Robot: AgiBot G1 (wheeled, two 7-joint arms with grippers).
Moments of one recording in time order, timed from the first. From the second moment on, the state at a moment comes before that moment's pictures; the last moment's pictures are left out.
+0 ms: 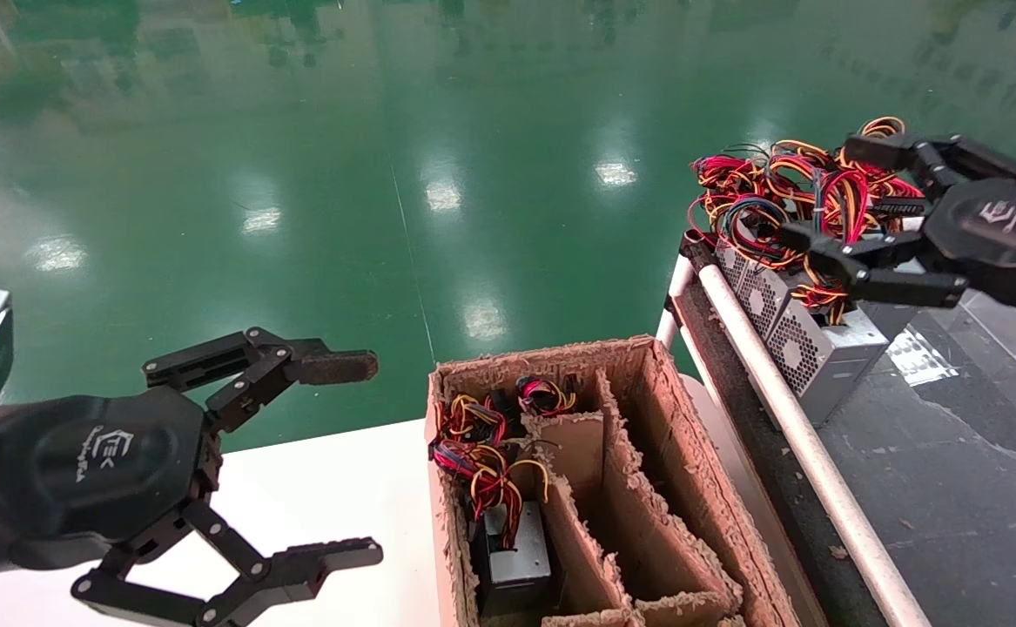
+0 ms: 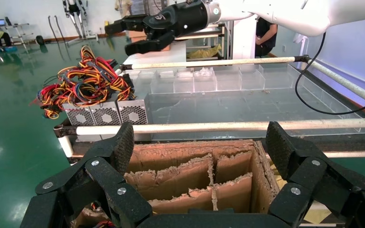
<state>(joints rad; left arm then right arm) -1.09 0.58 0.35 -1.27 0.68 1.47 -0.15 1.35 -0.66 -0.27 0.77 -0.97 -1.33 -0.06</state>
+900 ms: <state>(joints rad) -1.09 0.58 0.35 -1.27 0.68 1.47 -0.15 1.15 -0.63 -0.28 1.14 -0.80 -1.45 0.12</state>
